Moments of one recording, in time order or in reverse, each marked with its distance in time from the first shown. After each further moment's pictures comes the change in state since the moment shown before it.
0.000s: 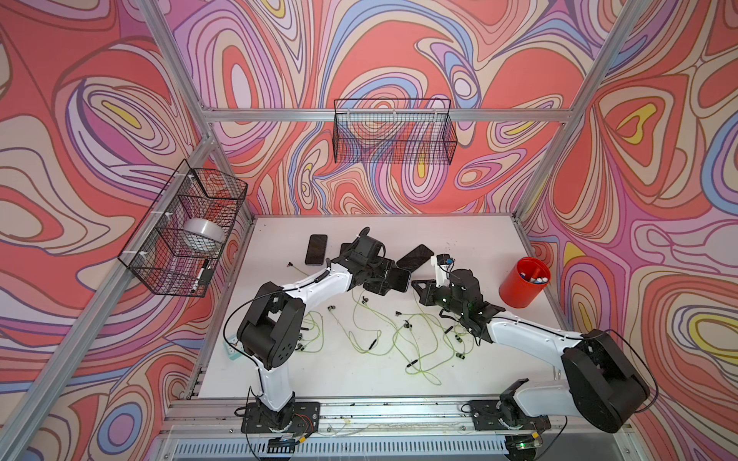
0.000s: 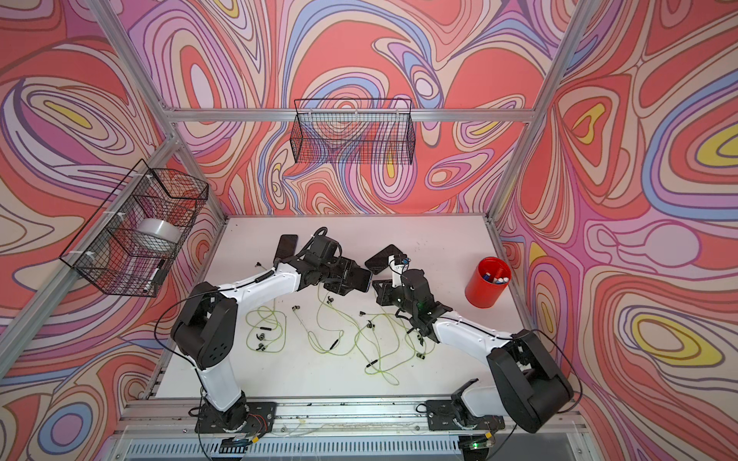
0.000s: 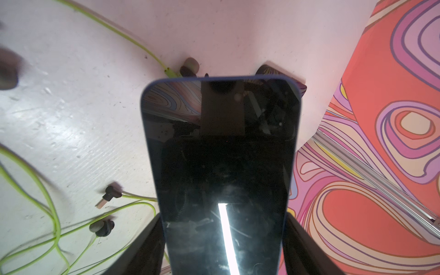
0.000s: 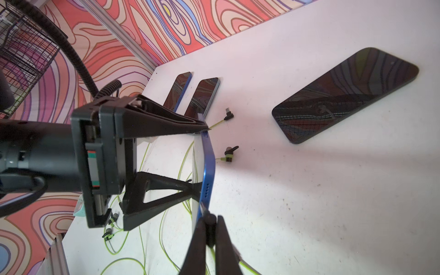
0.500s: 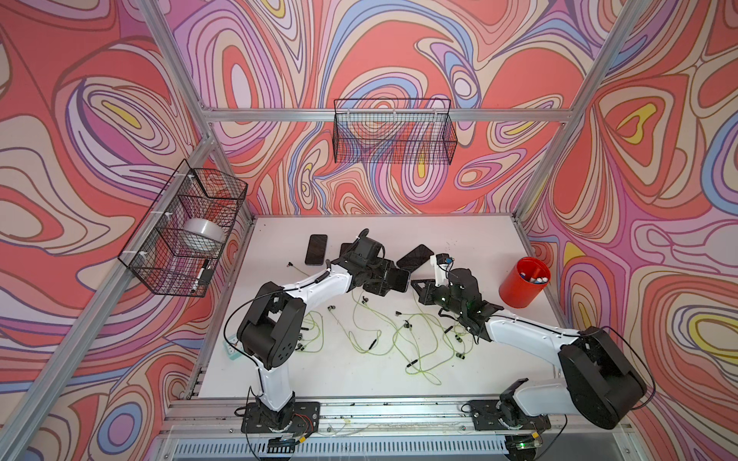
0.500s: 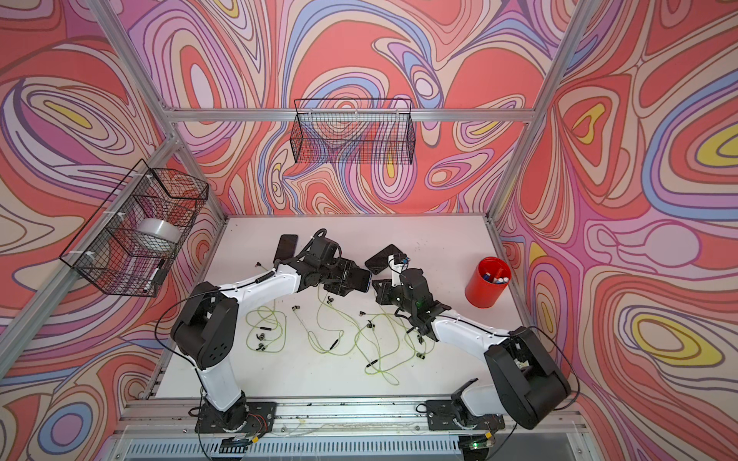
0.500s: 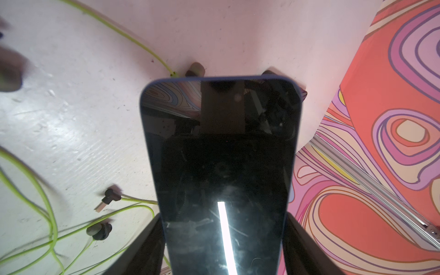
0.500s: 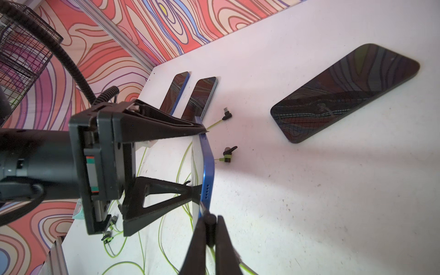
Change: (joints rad) left arm 0.000 0.000 -0.020 0.028 -0.006 -0.034; right arm 0.000 0.021 0.010 -0.002 0.005 0.011
